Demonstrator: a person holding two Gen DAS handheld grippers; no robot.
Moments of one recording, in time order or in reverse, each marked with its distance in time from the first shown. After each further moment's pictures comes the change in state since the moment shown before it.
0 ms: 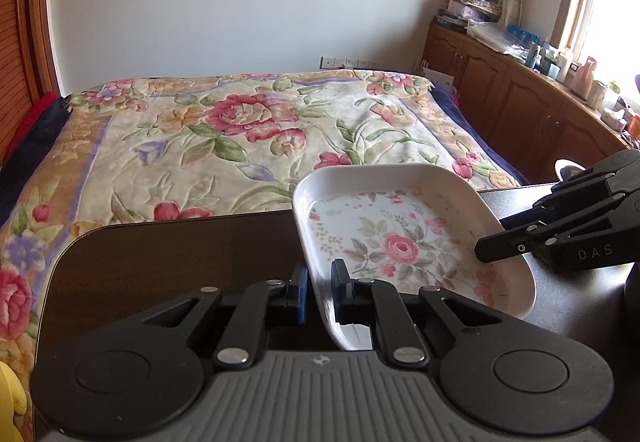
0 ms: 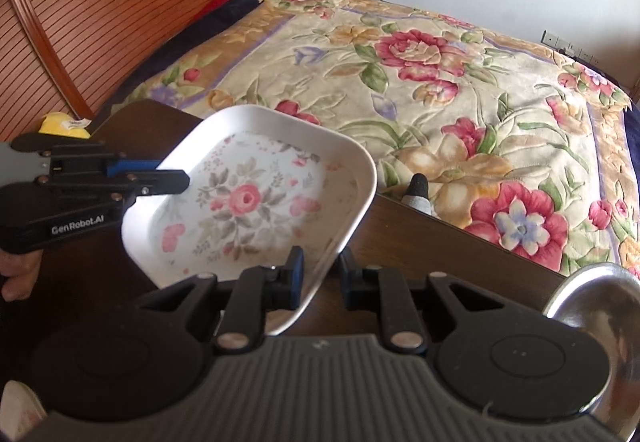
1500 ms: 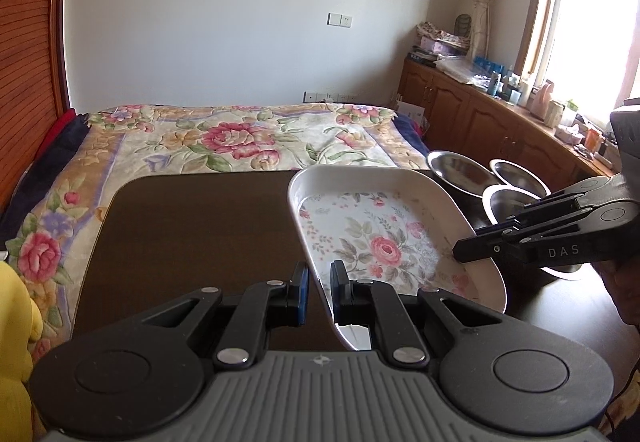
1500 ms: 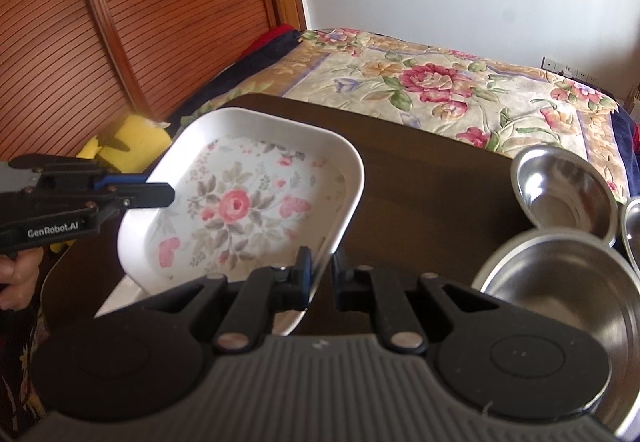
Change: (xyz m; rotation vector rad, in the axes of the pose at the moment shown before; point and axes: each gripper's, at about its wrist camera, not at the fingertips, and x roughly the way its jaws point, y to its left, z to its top) left arm -0.175 -0.069 -0.088 -0.012 -0.118 -0.034; right arm -0.123 0.058 -0.107 0.006 -0.148 0.061
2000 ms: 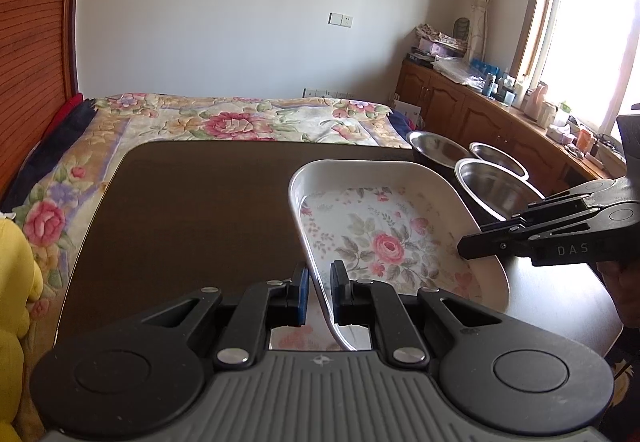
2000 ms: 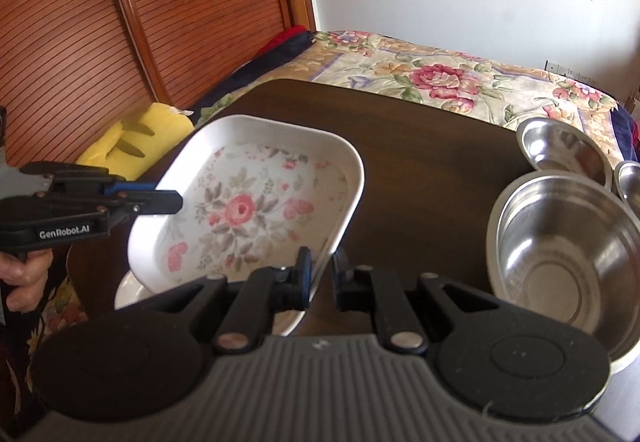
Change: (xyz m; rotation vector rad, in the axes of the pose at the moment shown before) left arm -0.039 -0.016 -0.049 -0.029 -0.002 -0.004; right arm -0.024 0.027 -0.040 -0.009 -0.026 0.016
